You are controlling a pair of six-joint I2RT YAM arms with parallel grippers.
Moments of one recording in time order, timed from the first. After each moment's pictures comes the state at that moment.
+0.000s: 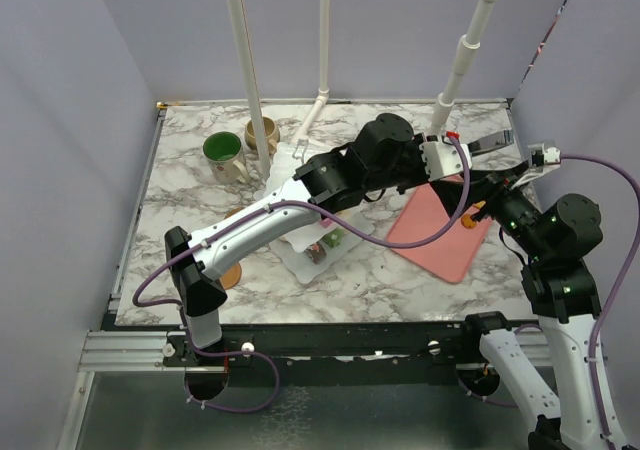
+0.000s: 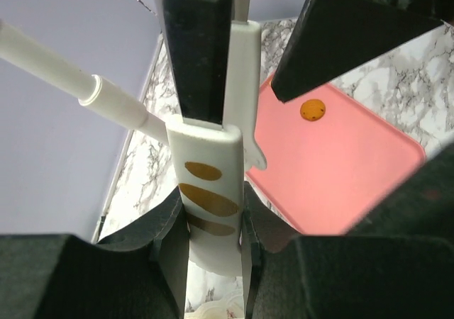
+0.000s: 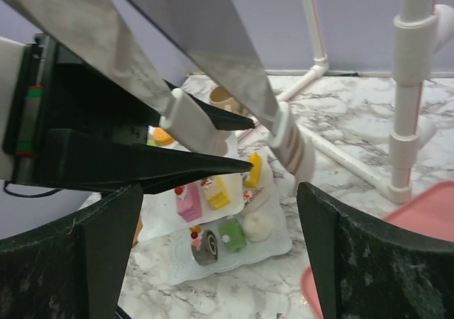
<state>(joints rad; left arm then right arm) -1.07 1.78 1.96 -0.49 0.06 0.50 0.11 0.61 0.96 -0.32 -0.42 0.39</state>
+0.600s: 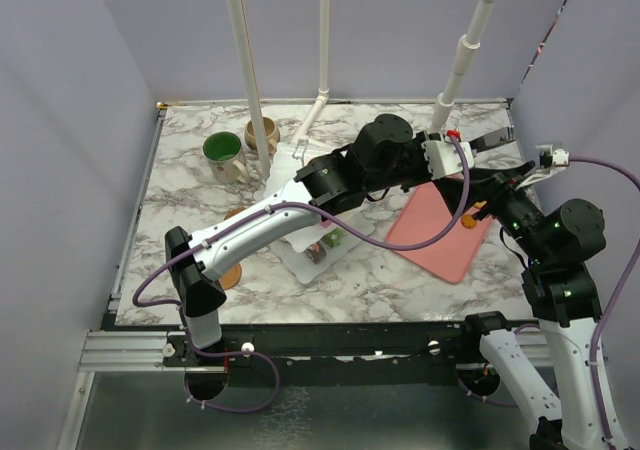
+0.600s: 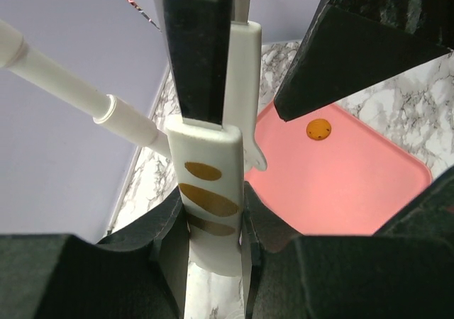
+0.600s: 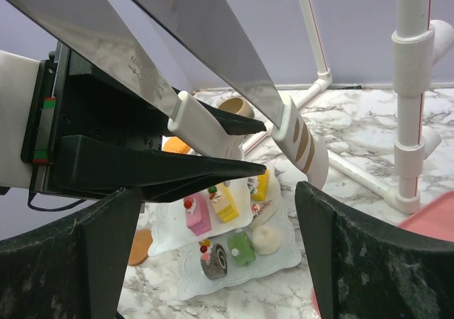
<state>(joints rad) -1.08 1.77 1.94 -0.40 0.06 0.51 0.12 0.58 0.95 -0.25 -0.40 0.48</state>
